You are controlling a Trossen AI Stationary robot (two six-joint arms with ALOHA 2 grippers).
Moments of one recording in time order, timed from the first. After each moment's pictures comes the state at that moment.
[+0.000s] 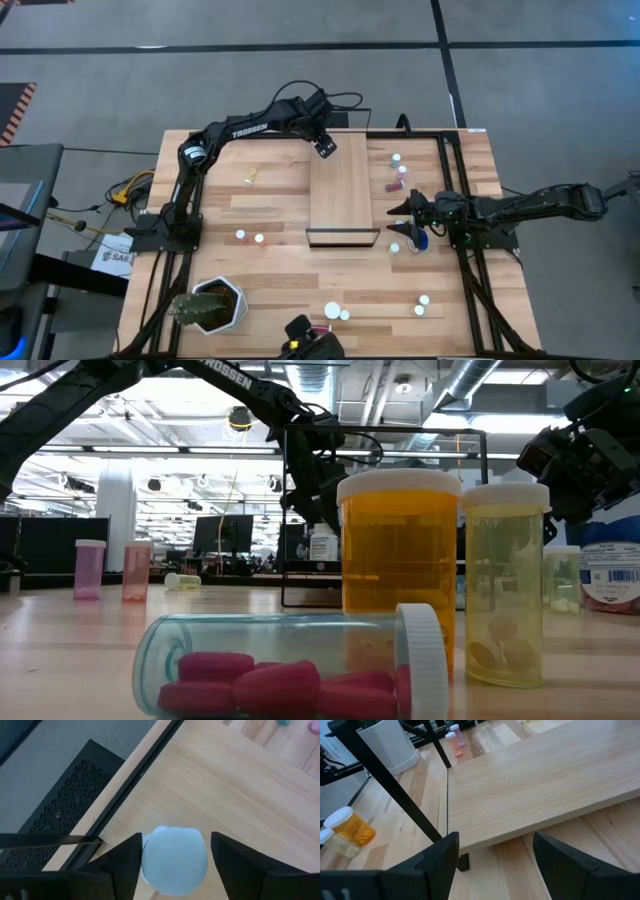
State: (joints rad) left arm 0.56 2.13 1.90 -0.79 -0.03 -0.04; right arm -0.06 0.60 0.02 0.24 -0.03 0.33
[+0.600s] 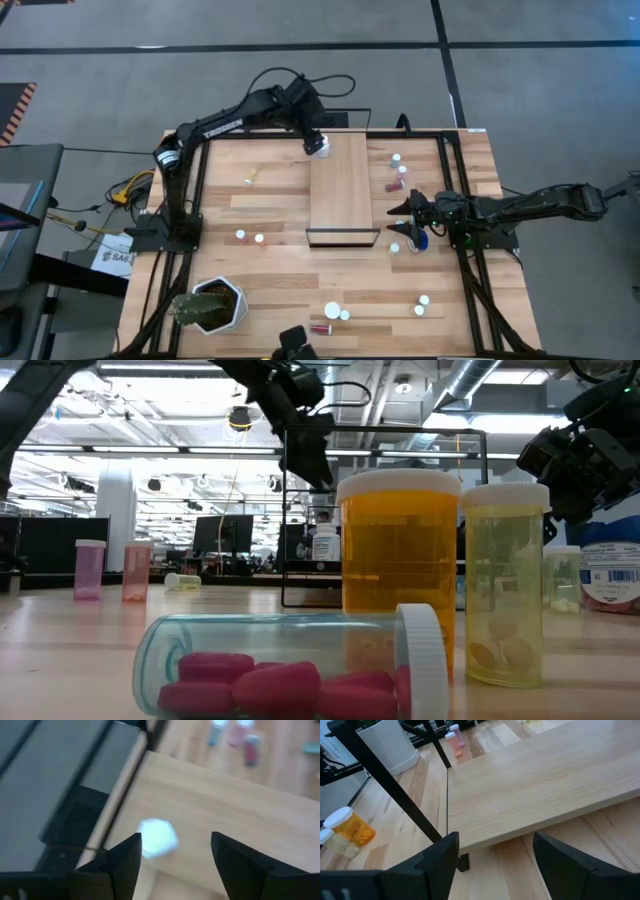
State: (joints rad) left arm 0.56 1.90 1.83 -0.84 0.13 0.19; right arm -0.06 0.60 0.02 0.24 -0.03 0.33
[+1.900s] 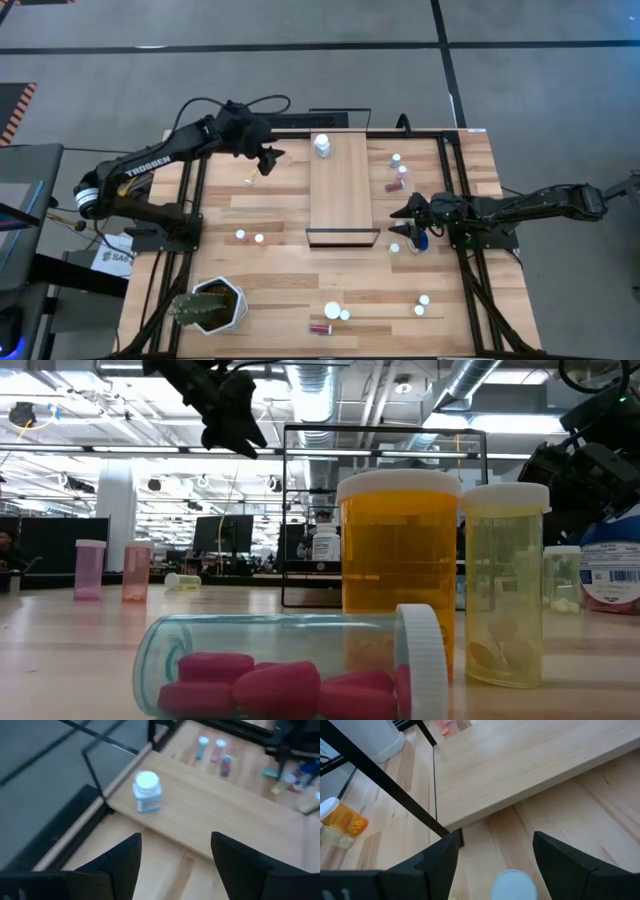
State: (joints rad) left arm 0.56 1.23 1.12 -0.54 0.09 -0.01; right arm -0.06 0.59 0.02 0.13 -0.03 0.43
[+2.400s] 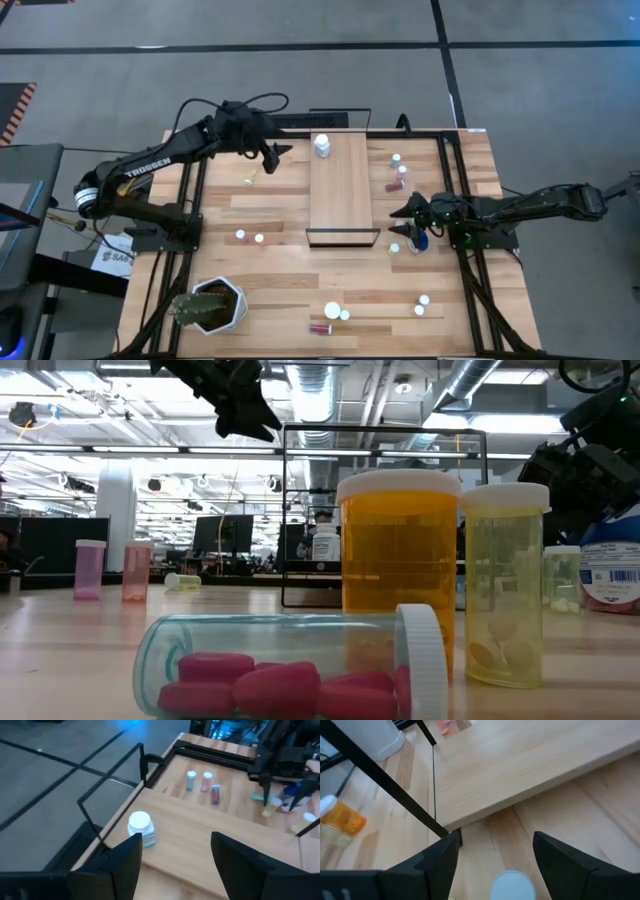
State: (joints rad) left arm 0.53 1.23 1.12 -0.39 0.11 0.03; right arm -0.06 0.60 0.02 0.14 -0.02 0.39
